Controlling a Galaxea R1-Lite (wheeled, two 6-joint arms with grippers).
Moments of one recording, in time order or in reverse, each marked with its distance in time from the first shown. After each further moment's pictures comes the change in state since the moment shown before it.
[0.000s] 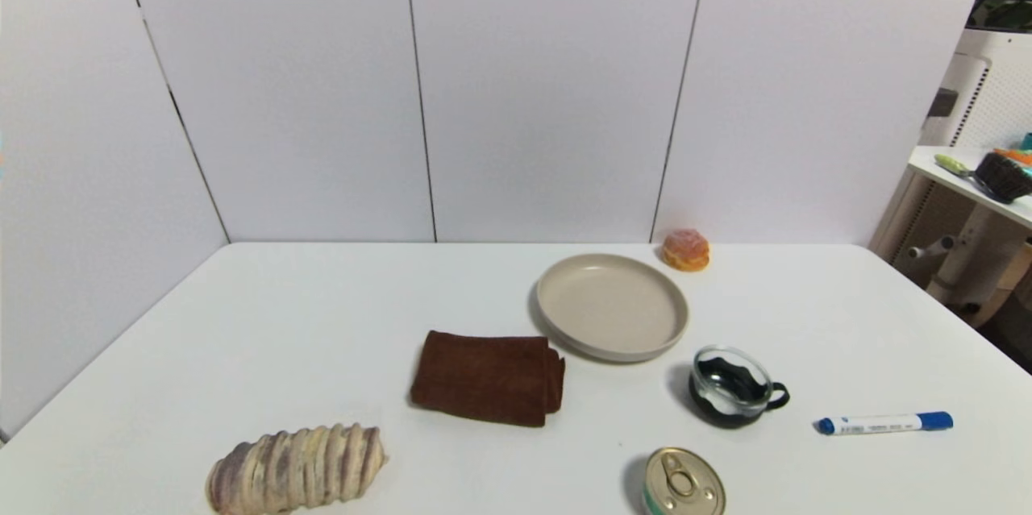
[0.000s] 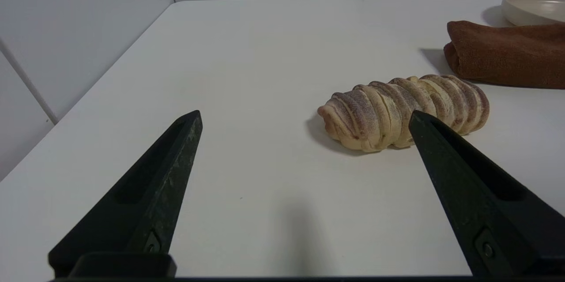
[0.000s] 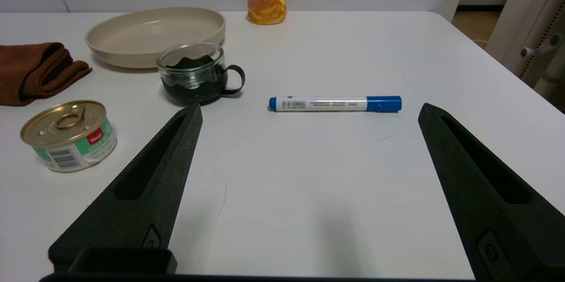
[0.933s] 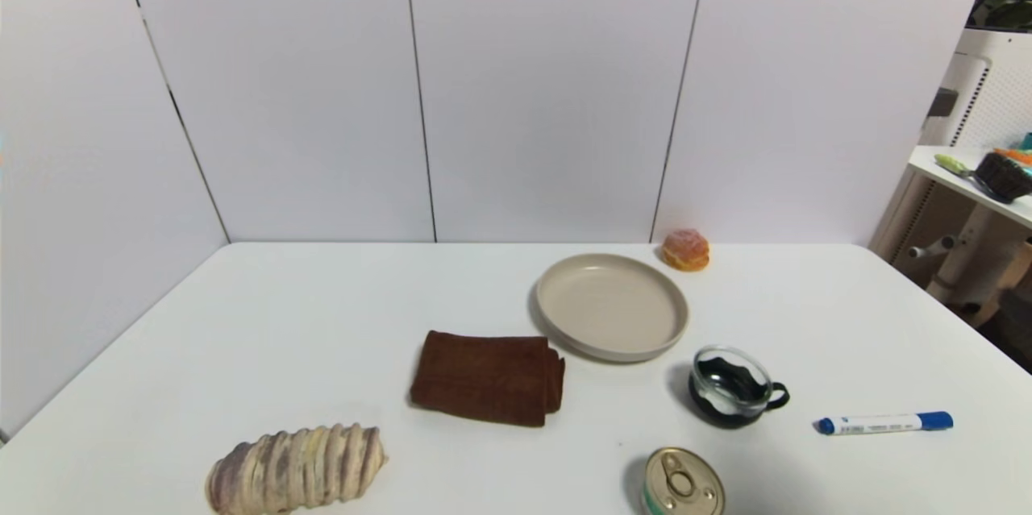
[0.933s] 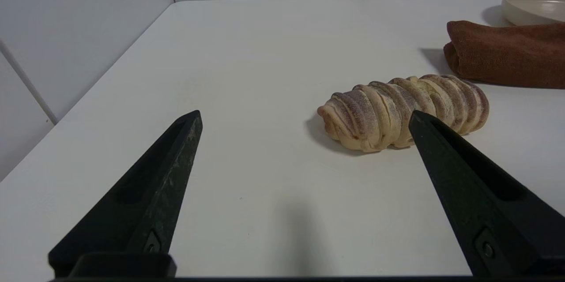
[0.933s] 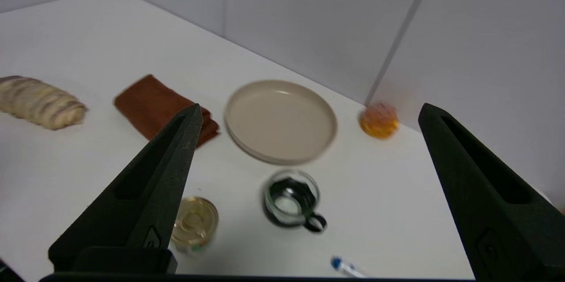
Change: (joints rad) left arm 0.000 0.000 0.000 0.000 0.000 0.000; right arm 0.364 0.883 -0.798 0.019 0.144 -0.192
